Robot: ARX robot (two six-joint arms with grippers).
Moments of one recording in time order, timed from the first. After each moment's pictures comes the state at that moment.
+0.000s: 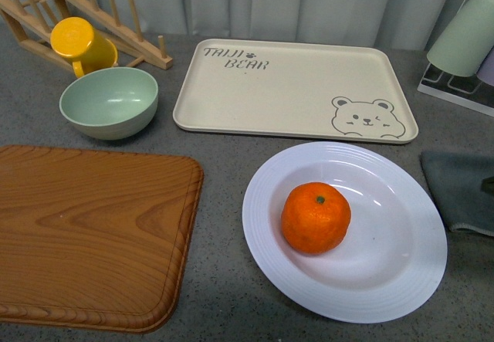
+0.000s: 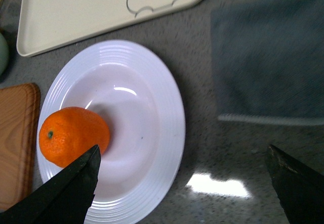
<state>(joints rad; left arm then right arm) 0.00 0.00 0.02 0.00 0.00 0.00 -0.14 1.55 0.45 0.19 -0.49 0.25</state>
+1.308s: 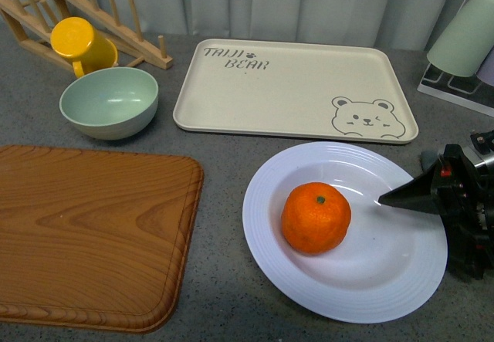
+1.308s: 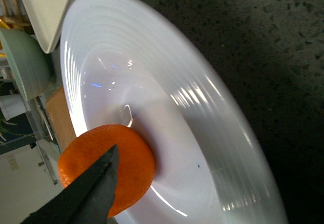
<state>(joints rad) 0.00 0.00 0.02 0.00 0.00 0.00 -0.04 2.13 0.71 0.34 -0.74 0.62</state>
